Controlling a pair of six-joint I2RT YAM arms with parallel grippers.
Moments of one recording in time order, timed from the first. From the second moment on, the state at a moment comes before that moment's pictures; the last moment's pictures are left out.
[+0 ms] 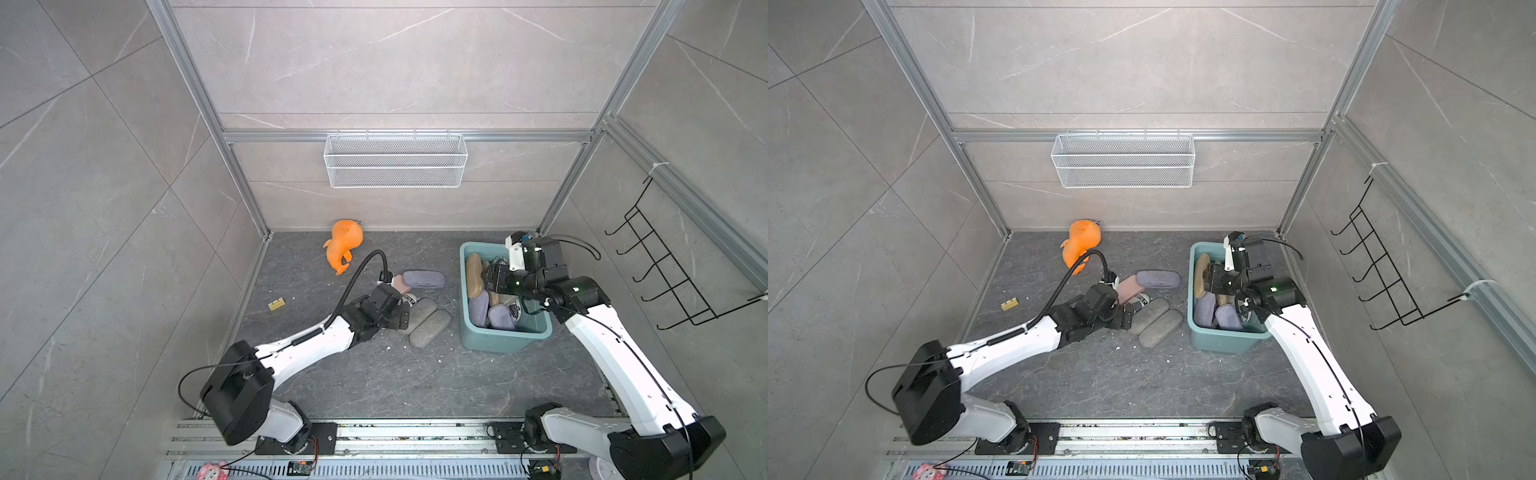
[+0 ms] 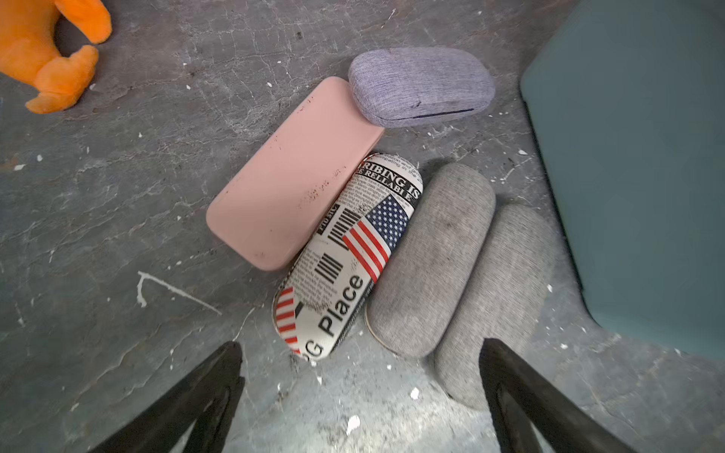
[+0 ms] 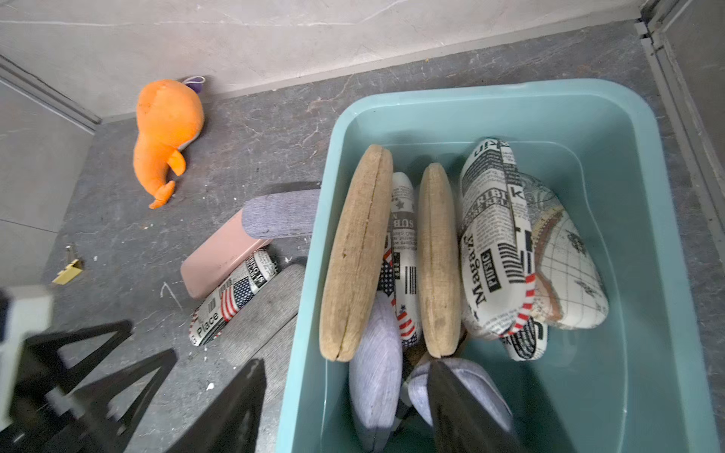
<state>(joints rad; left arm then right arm) -0.80 1.51 1.00 -0.36 -0.23 -0.46 0.28 1.16 1.28 -0.84 -0.03 0.32</state>
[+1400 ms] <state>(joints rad) -0.55 1.94 1.27 -0.40 0.01 -0.16 0.30 1.13 1.23 -0.85 -0.12 0.33</state>
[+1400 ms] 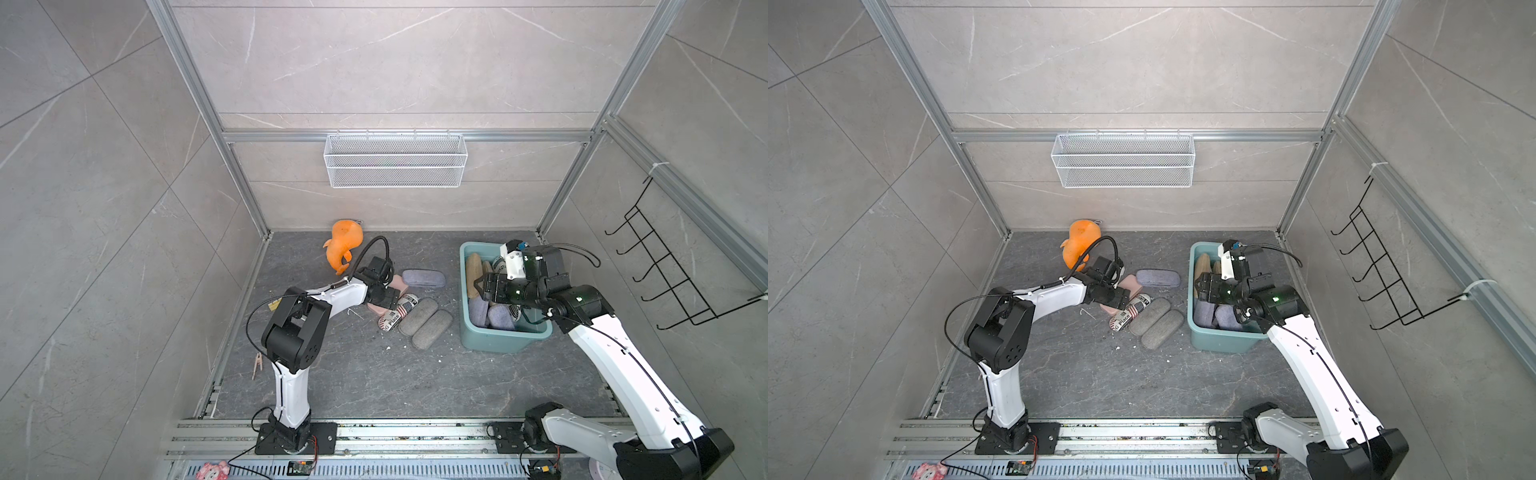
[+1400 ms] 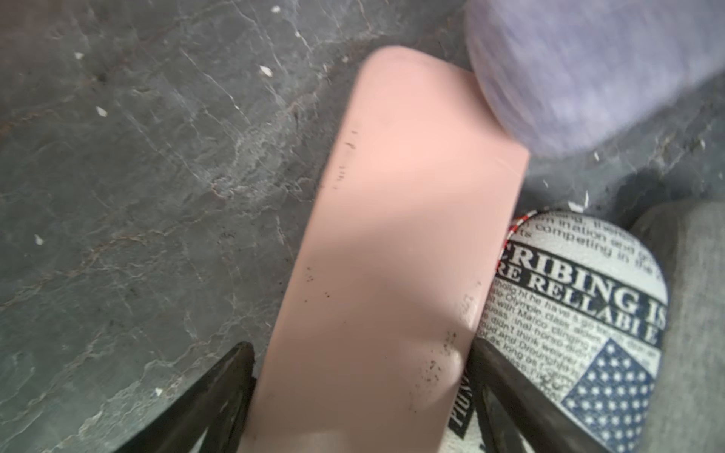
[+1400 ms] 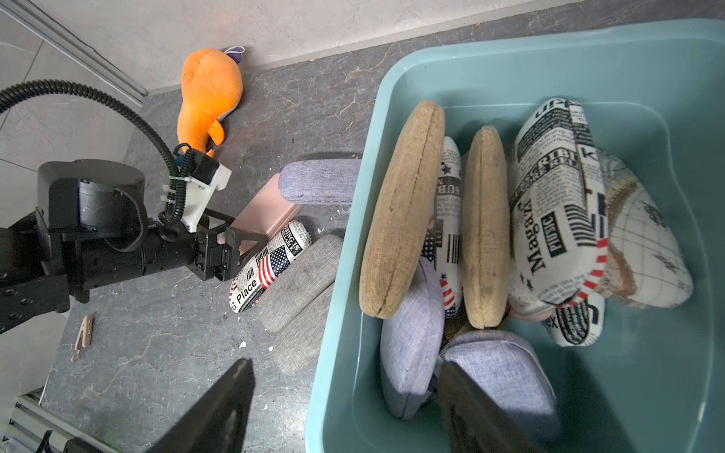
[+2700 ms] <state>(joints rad) -0.56 1.66 0.96 -0.51 -0.07 -0.42 0.39 1.16 1.26 -0.81 -0.12 0.35</state>
